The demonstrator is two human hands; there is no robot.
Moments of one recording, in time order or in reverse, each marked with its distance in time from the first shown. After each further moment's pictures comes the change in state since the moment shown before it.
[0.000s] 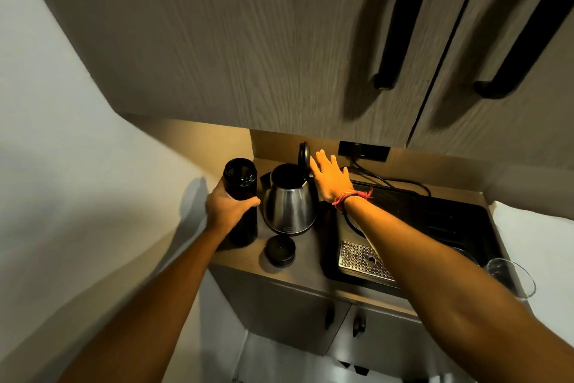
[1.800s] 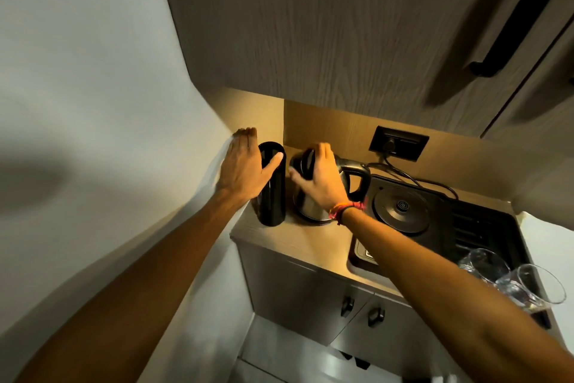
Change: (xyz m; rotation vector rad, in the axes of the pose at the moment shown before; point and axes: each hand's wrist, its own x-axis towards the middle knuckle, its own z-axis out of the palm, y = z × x) left_hand 0.012 0.031 -0.068 0.640 0.031 0.448; right_hand -0.039 -0.101 0.040 0.332 0.416 -0.350
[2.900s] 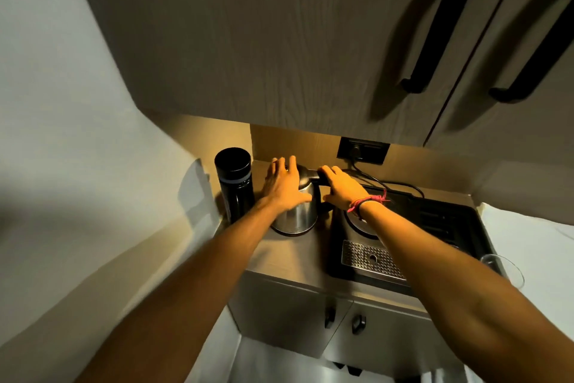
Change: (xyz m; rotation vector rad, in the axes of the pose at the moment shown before) left_hand 0.024 0.129 0.050 -0.084 -0.460 0.127; right_hand 0.007 0.084 -0.085 -0.447 -0.483 0.279
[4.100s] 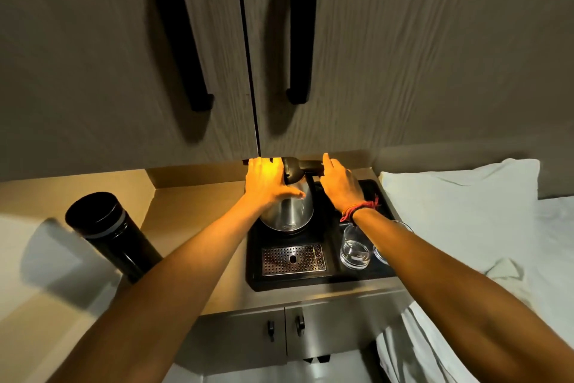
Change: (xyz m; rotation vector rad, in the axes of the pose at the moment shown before) left_hand 0.059 0.169 0.039 0.116 0.115 0.403; right_hand -0.091 0.168 -0.043 0.034 0.460 0.404
